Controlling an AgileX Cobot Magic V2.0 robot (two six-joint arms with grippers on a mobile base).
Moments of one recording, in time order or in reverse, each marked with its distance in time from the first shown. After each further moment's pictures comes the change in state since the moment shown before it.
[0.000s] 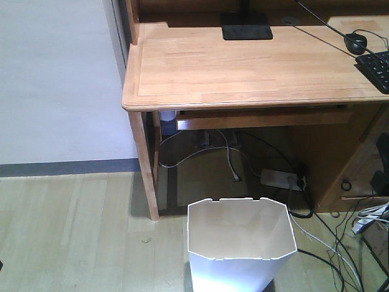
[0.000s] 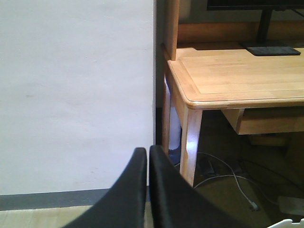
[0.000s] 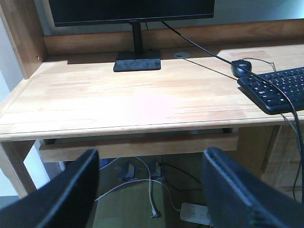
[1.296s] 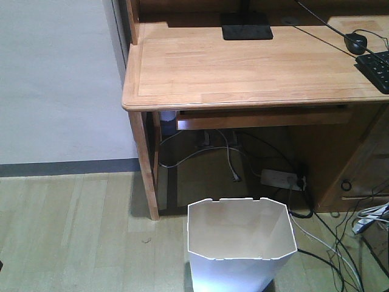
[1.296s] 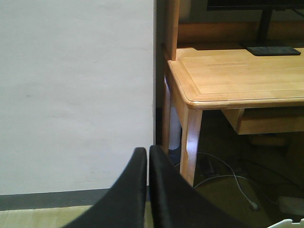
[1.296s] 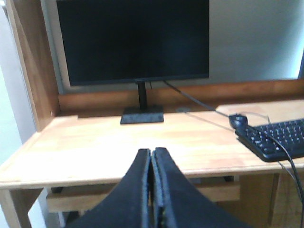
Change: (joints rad) left arm 0.000 0.000 0.000 0.000 0.000 0.000; right arm 0.000 -0.294 0.087 0.003 -0.024 0.006
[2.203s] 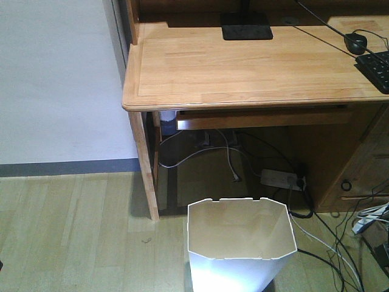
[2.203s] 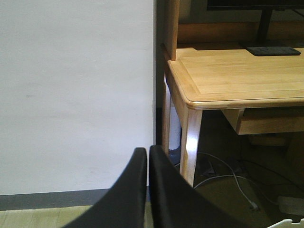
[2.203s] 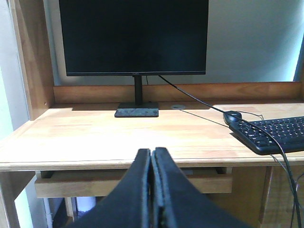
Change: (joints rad) left arm 0.000 0.000 0.000 0.000 0.000 0.000; right arm 0.000 -0.272 0.235 -0.076 -0.018 0.020
